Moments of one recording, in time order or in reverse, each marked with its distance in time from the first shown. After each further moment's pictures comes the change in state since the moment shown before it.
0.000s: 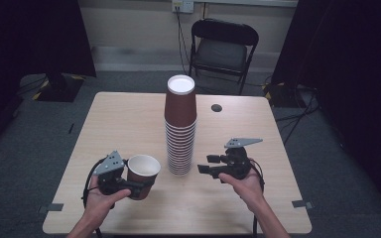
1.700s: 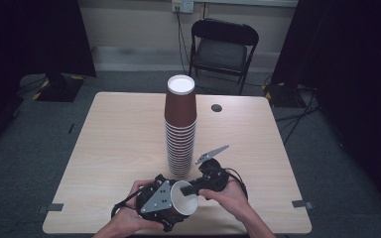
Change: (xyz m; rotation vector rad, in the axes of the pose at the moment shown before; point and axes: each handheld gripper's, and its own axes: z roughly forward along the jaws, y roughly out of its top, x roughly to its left) left arm -0.095 -0.003 0.054 0.129 -0.258 0.498; right arm 0.043 -0.007 0.046 0.320 0.178 -0.011
